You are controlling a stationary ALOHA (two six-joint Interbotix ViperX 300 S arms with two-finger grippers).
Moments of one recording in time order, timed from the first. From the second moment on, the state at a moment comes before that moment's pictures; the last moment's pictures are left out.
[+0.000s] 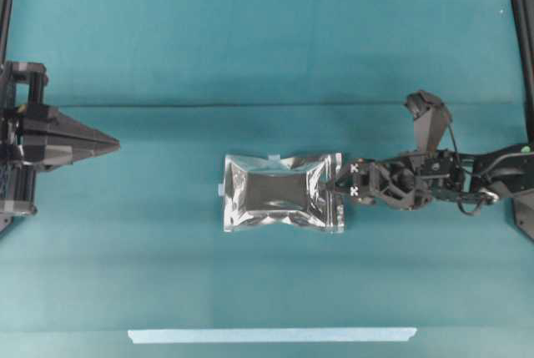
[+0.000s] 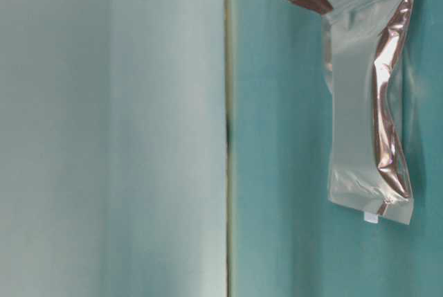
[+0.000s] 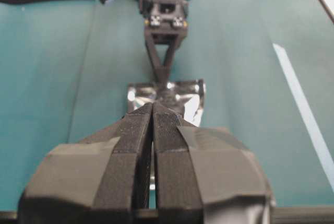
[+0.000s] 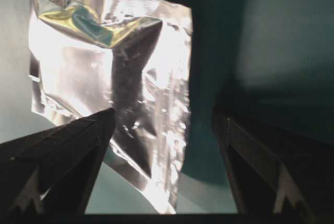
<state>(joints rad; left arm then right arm) 0.00 -0.90 1.08 0.01 -0.04 0.08 0.06 0.02 1.05 0.43 -0.40 1.16</state>
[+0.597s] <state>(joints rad) 0.00 -0.90 1.09 0.01 -0.04 0.09 0.06 0.12 0.96 0.43 -0.40 1.16</state>
